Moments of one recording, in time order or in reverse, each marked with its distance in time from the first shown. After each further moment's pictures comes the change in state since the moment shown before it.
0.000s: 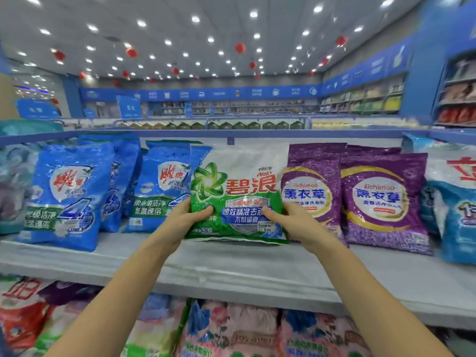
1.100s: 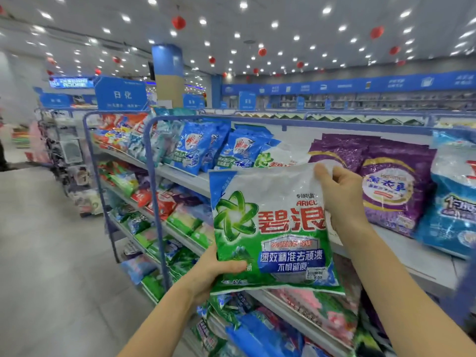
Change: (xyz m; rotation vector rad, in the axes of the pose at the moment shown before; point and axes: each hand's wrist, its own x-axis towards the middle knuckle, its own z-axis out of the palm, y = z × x) left_hand -0.323 -0.026 0.221 -0.172 0.234 -0.032; right_hand -0.196 -0.030 -0.121 0.396 0.035 -0.343
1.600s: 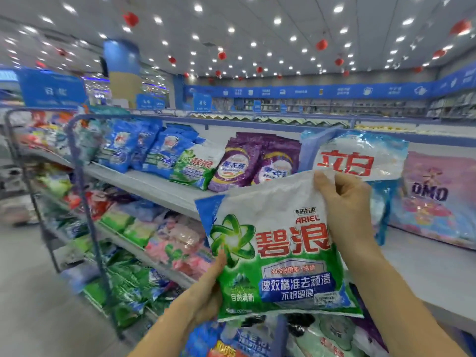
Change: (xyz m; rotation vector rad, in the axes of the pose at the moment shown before) left_hand 0.005 -0.067 0.244 -0.372 -0.170 -0.250; right_hand -0.058 -0.057 -0.244 -0.168 0.134 -0.163
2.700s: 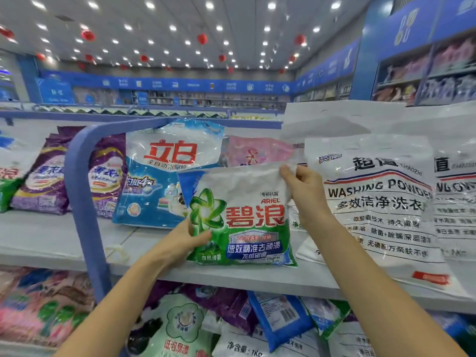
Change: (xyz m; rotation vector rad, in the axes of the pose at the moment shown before) left_hand 0.179 -0.058 0.205 0.876 -0.233 0.210; right_hand 0.064 0.062 -0.269 -0.089 0.213 0.218
